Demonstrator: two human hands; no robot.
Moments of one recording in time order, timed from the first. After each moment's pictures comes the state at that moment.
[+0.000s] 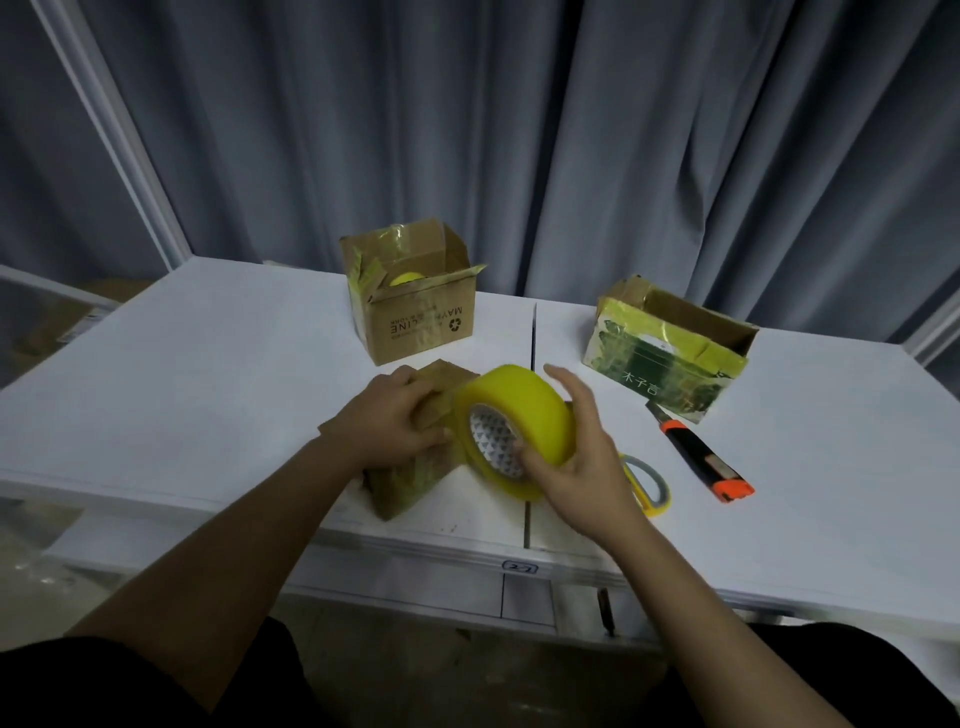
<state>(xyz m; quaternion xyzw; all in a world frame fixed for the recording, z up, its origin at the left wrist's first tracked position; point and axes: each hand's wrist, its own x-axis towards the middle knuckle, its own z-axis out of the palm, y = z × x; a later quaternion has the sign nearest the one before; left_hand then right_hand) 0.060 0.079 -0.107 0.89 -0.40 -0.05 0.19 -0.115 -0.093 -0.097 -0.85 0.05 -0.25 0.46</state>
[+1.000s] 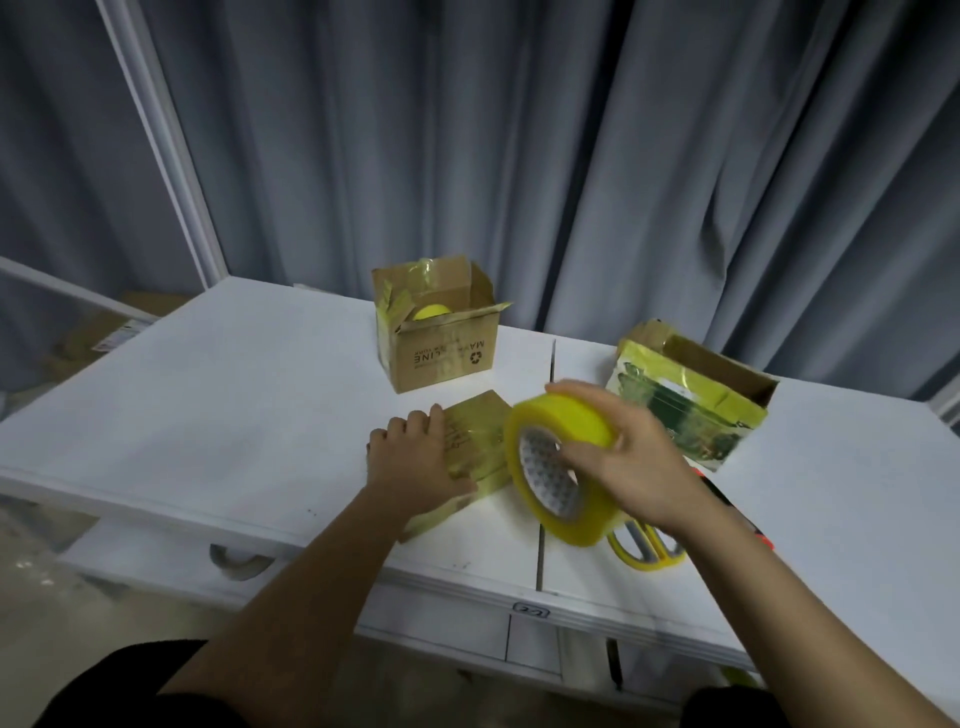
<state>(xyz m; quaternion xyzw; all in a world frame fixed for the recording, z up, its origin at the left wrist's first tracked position) 0.039 0.063 -0.124 0.97 -0.26 0.03 0.01 -0.108 -0.111 -0.024 -0.88 0.06 -0.13 0.45</state>
